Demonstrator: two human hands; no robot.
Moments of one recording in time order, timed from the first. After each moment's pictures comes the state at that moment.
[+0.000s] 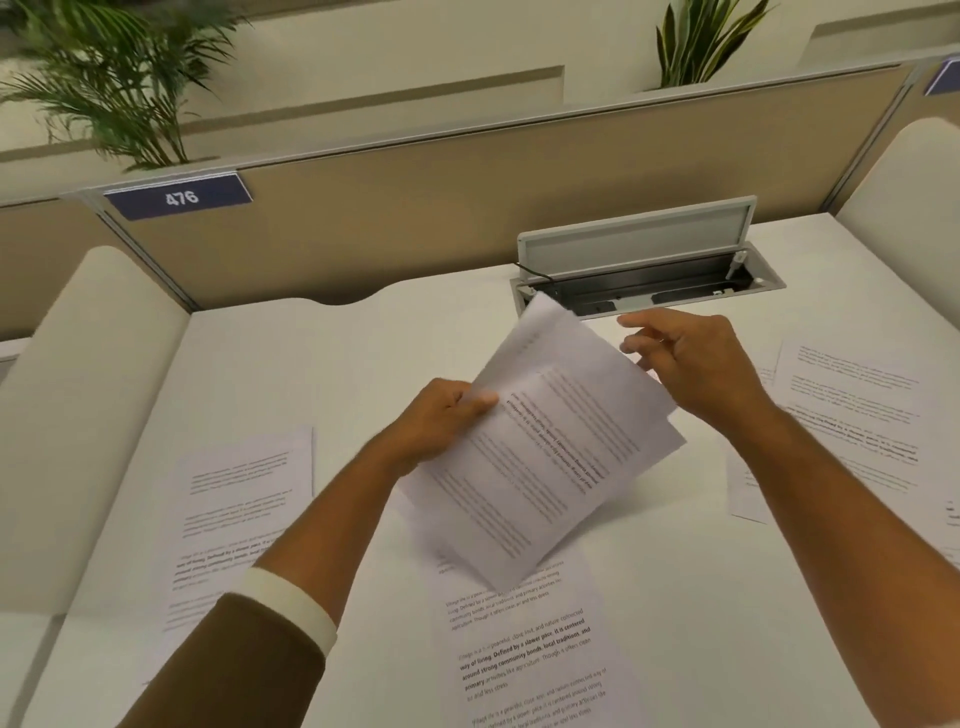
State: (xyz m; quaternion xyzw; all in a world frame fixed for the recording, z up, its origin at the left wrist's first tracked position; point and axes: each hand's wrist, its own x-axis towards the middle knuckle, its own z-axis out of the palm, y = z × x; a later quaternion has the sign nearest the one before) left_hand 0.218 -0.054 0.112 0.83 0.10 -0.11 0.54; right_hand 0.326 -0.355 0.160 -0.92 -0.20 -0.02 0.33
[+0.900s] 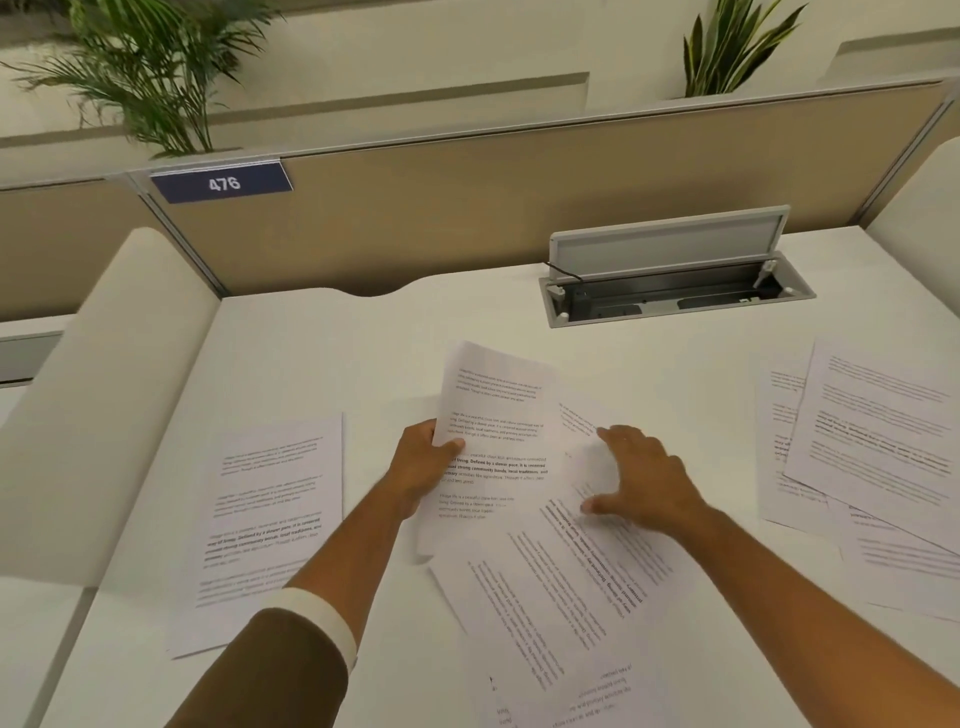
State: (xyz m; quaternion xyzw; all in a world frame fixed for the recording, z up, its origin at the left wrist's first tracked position) left_hand 0.164 -0.011 0.034 0.73 0.29 -0.05 0.62; right_hand 0.252 -0.319 0.035 -0.95 -0.21 0.21 0.10
